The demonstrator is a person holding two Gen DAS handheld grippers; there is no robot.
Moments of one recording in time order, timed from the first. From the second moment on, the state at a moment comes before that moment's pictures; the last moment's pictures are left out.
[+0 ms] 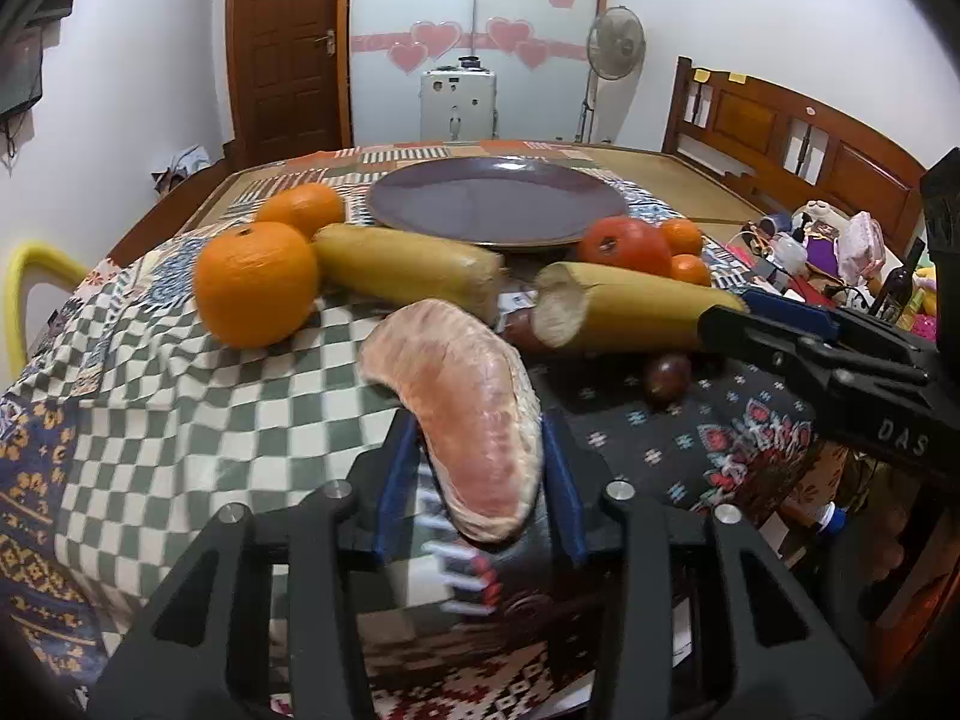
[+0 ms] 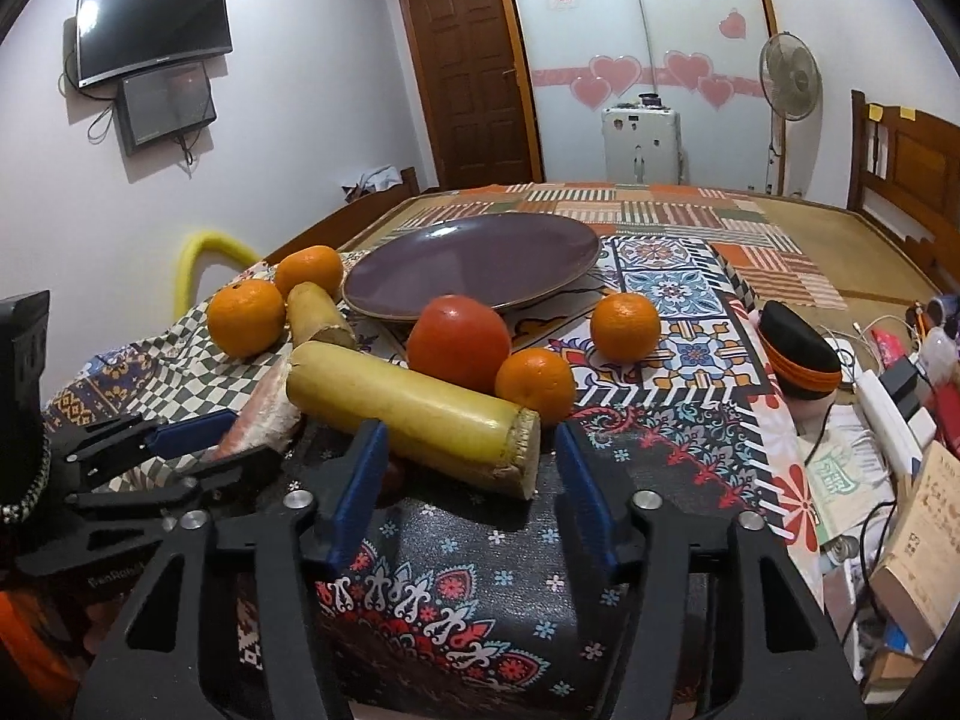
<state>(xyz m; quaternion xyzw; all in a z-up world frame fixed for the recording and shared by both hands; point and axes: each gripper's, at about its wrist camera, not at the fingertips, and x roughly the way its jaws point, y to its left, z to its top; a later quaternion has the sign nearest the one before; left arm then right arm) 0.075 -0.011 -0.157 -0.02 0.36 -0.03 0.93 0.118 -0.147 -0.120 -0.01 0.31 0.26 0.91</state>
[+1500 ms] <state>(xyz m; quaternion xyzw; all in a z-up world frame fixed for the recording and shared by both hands) 0.069 0.031 -0.155 -0.04 0.36 -0.01 0.93 0.116 -0.076 -0.119 -0.17 0.26 0.23 0.92</state>
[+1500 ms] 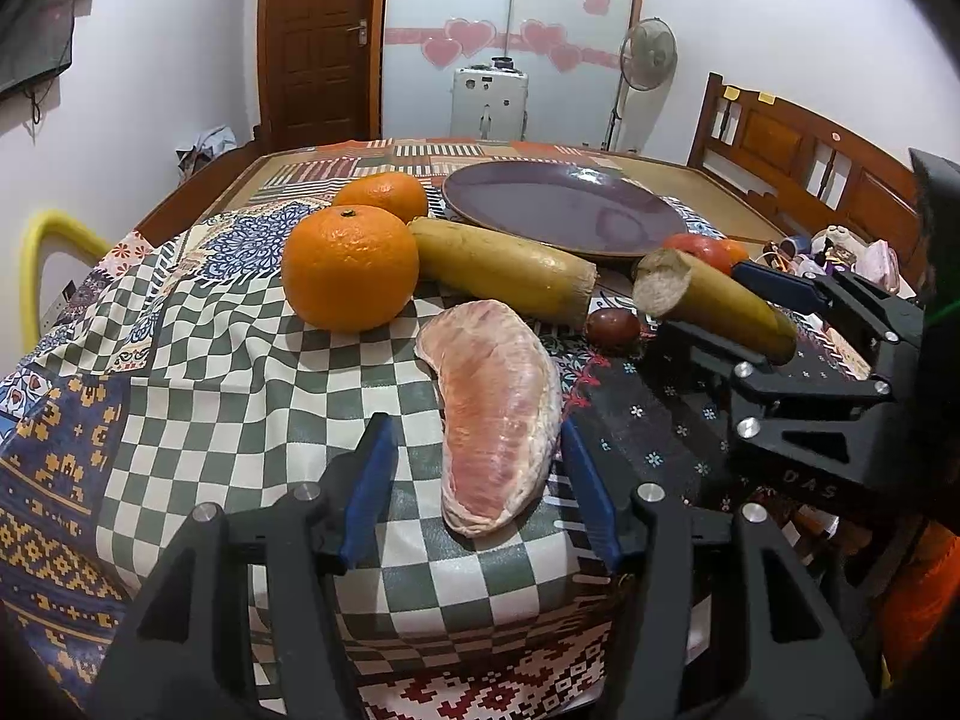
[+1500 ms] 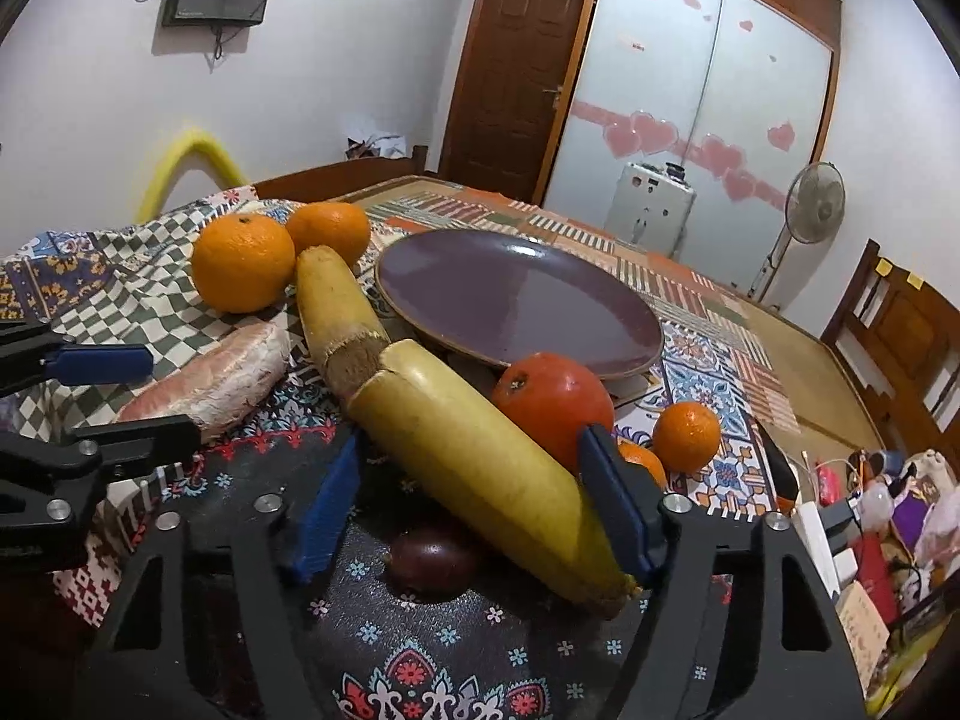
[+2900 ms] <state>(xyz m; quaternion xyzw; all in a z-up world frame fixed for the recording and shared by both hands) 0.097 0.016 -0.164 -0.02 0.35 0.00 0.94 0.123 -0.144 -0.119 -0.09 0.30 0.29 0.90</state>
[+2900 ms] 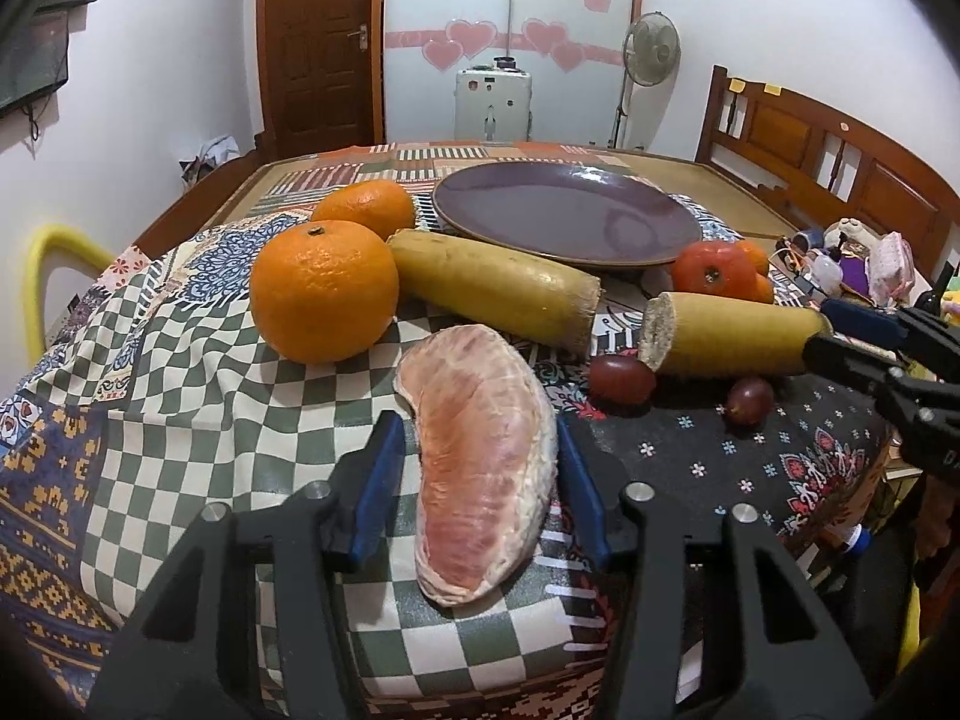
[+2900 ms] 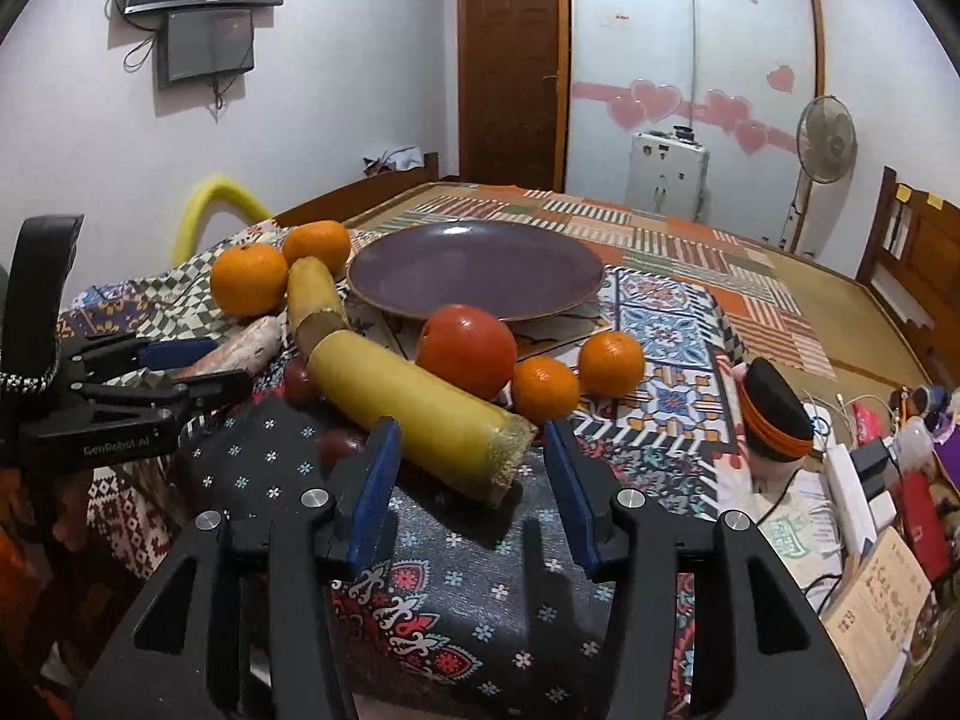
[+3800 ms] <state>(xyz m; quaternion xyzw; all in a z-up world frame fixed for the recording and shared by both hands) 0.069 0.031 -0.162 -0.02 0.36 -0.02 0.93 0.134 -0.136 -0.126 -0.10 0.32 0.35 0.87</state>
